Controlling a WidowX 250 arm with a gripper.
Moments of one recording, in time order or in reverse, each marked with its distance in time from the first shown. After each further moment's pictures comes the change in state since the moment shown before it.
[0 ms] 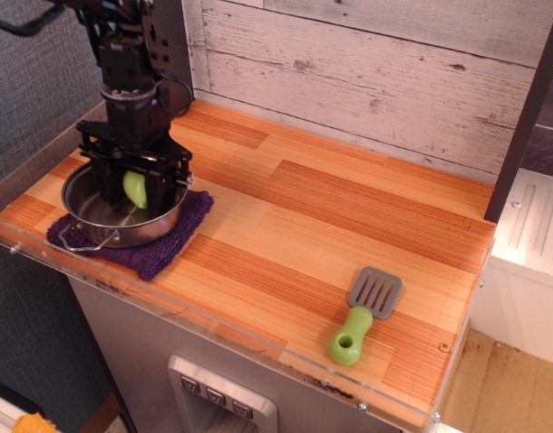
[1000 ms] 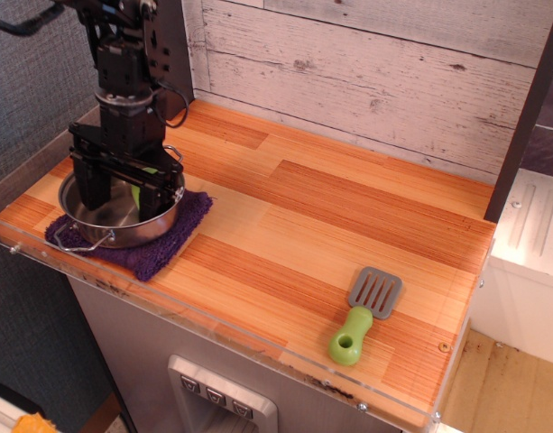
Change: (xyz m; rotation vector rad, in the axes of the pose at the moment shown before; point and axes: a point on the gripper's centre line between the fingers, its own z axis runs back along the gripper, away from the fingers) arm -0.012 0.003 -0.008 0.052 0.080 -0.071
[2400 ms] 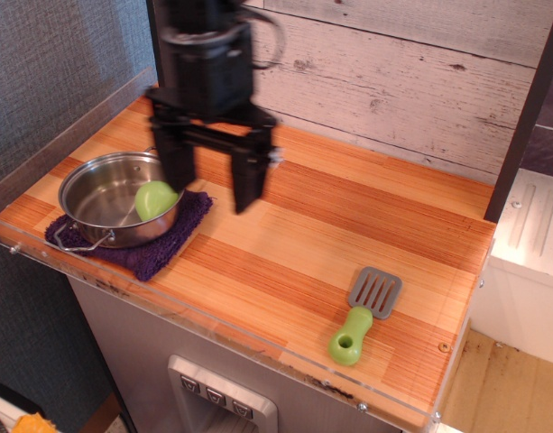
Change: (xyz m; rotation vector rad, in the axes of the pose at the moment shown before) arm -0.023 -0.081 0.079 -0.193 -0.087 -0.095
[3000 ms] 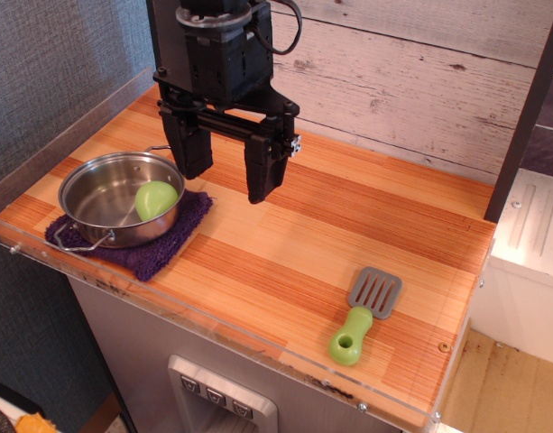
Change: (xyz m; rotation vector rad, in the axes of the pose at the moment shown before) arm 0.004 -0.028 0.016 0.017 -0.056 -0.040
